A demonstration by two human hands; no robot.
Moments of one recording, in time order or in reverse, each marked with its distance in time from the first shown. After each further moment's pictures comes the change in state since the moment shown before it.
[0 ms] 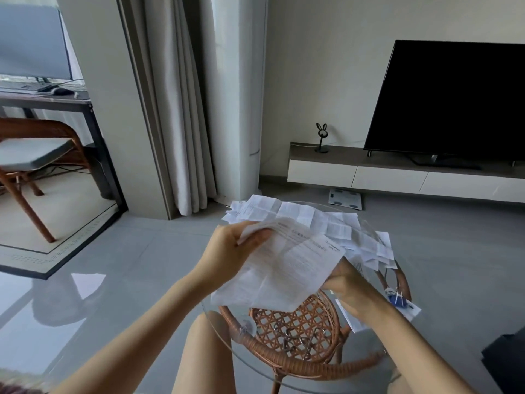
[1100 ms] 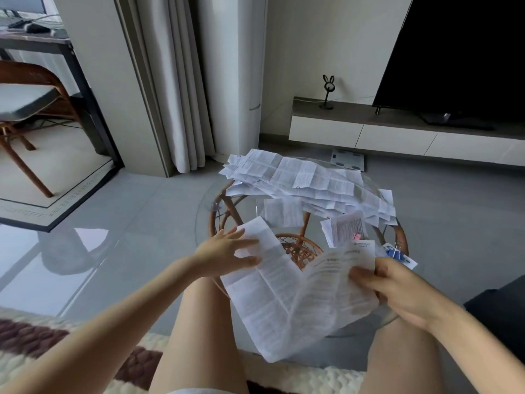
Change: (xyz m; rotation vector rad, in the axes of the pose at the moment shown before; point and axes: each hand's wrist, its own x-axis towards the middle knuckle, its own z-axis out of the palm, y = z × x) left_hand -0.051 -0.089 0.024 0.595 -0.771 -0.419; right_hand -0.083 0.032 -0.035 0.103 0.071 0.368
